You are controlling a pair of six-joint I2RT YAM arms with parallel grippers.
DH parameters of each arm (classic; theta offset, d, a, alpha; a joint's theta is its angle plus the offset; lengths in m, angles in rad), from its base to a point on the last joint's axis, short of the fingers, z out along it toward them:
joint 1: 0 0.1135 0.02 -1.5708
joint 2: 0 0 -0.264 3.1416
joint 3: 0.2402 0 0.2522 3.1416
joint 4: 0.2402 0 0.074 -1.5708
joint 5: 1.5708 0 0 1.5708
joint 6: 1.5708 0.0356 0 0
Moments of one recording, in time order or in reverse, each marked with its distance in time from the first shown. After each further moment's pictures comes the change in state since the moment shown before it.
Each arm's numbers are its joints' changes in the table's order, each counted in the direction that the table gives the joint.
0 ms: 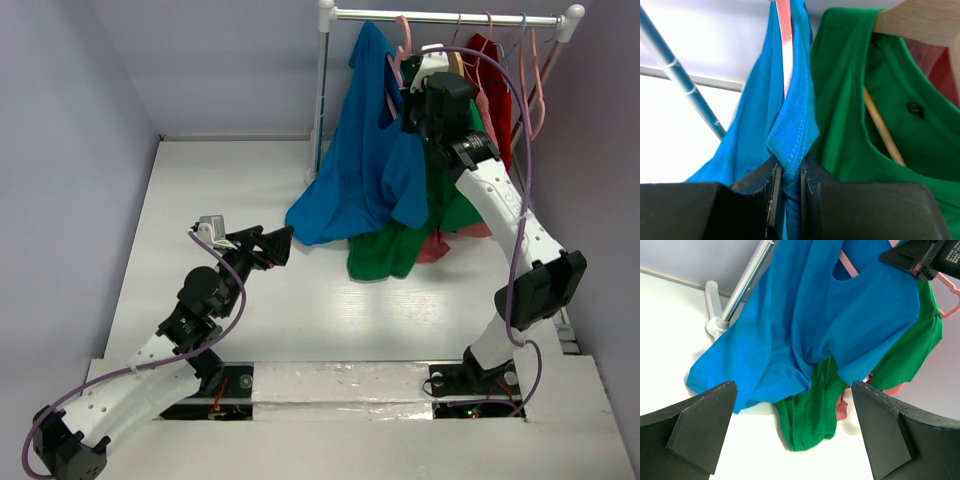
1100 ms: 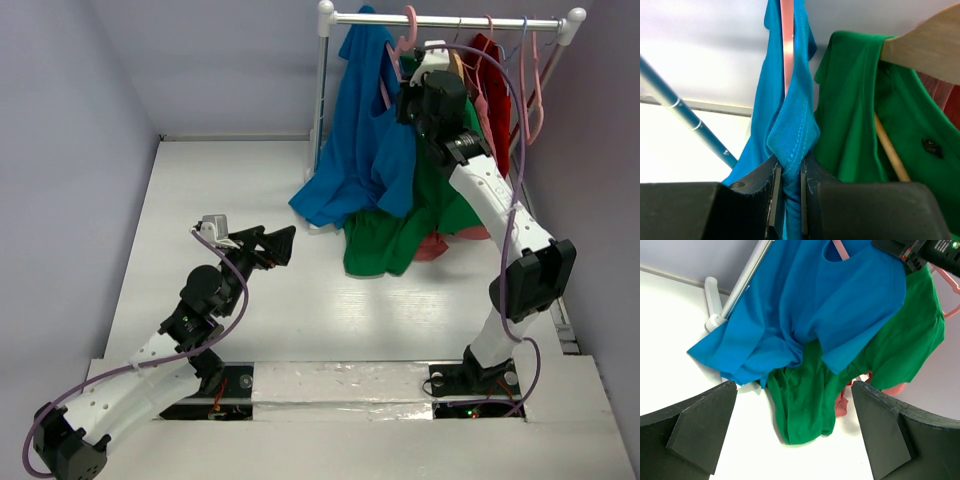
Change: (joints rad) left arm 0.000 0.020 -0.003 -0.014 0.006 0.005; right arm -0.026 0.076 0.010 -0.158 -0.034 0.062
